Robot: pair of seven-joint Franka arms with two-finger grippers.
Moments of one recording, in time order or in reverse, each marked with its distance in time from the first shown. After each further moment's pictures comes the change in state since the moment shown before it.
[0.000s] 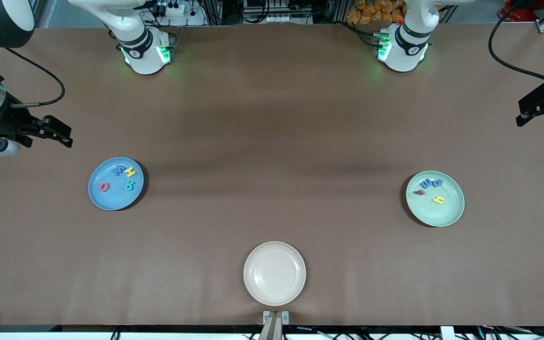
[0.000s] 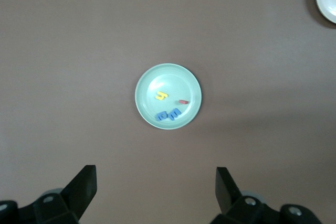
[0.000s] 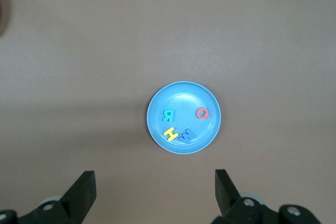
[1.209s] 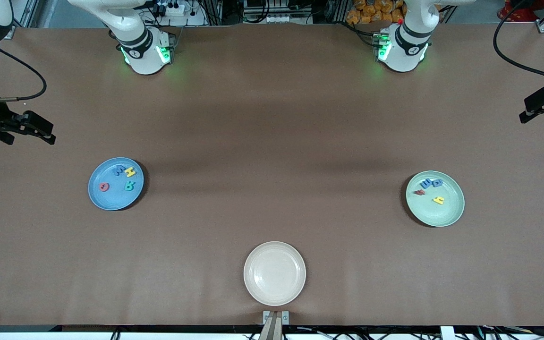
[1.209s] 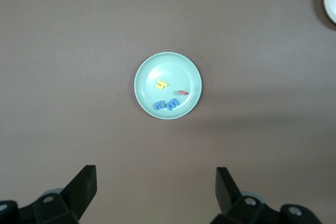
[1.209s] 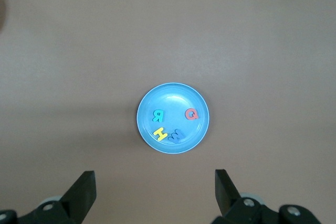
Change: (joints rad) left arm -0.028 0.002 0.058 0.000 0.003 -0.030 -0.030; right arm 0.009 -0.011 -0.049 0.018 0.000 -0.020 -0.061
